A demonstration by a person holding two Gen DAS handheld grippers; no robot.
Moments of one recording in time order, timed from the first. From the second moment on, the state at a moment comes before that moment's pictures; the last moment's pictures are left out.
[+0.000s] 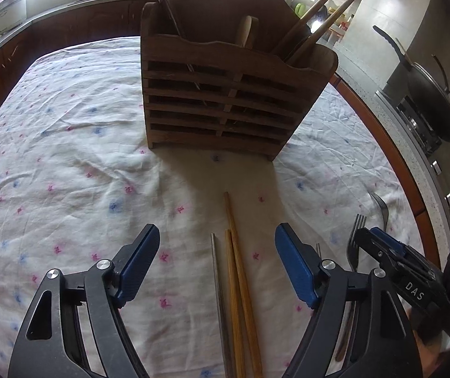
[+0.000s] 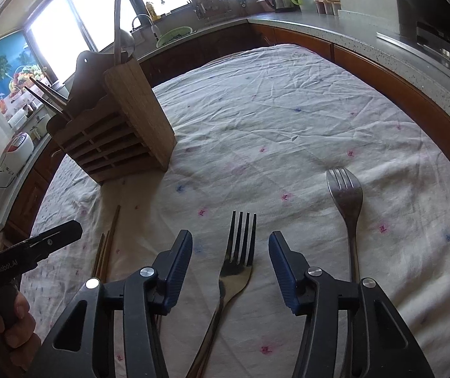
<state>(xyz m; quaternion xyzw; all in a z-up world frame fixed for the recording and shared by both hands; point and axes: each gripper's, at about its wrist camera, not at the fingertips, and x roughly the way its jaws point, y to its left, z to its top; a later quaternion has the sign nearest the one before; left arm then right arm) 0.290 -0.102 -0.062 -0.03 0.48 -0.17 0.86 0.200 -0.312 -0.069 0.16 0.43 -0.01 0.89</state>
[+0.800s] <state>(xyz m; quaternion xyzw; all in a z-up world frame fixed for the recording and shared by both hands) 0.306 -0.122 -0.066 -0.01 0.49 -0.19 0.85 0.213 -0.310 -0.076 0.16 0.44 0.00 0.88</state>
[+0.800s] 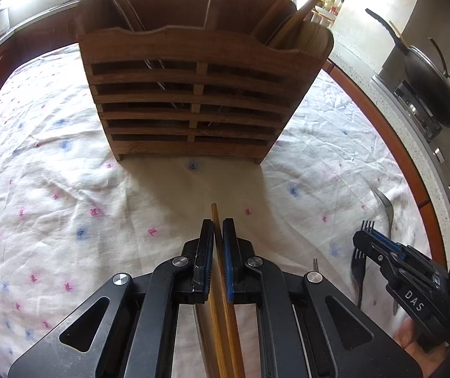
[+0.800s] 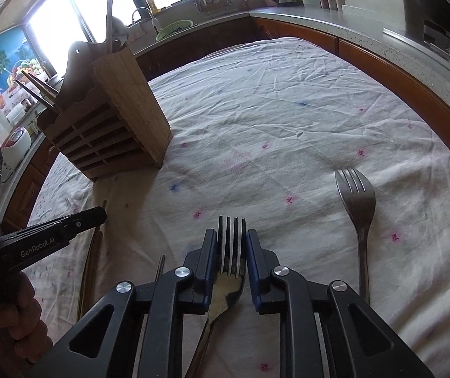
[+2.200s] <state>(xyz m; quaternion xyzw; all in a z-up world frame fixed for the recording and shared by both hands) 0.173 -0.018 0.084 -0.12 0.30 -0.19 0.93 0.145 -0.274 0.047 0.11 0.29 0.07 0.95</state>
